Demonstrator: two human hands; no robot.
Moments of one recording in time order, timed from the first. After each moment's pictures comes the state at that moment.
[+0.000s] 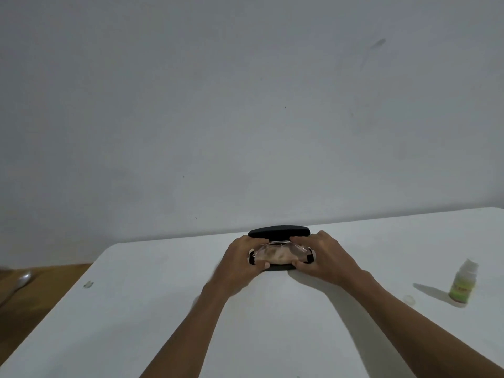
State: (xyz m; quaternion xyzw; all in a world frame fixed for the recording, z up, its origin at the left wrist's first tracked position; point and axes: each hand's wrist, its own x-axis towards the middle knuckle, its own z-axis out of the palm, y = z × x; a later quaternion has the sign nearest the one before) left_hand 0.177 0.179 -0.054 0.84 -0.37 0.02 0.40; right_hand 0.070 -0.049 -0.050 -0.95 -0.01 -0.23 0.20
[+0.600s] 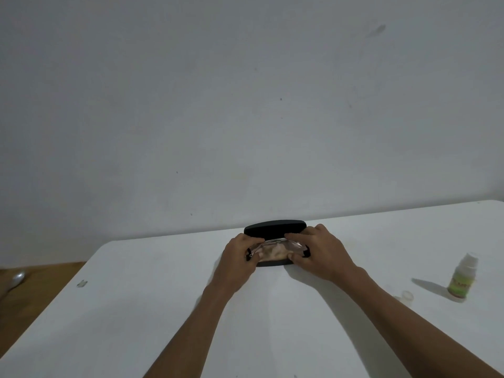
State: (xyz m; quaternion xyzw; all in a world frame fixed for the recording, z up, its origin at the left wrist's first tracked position) left_hand 0.183 0.170 -0.071 0.84 -0.35 0.07 0.41; right_hand 0.077 -0.046 -0.059 -0.96 0.04 -0.24 0.15
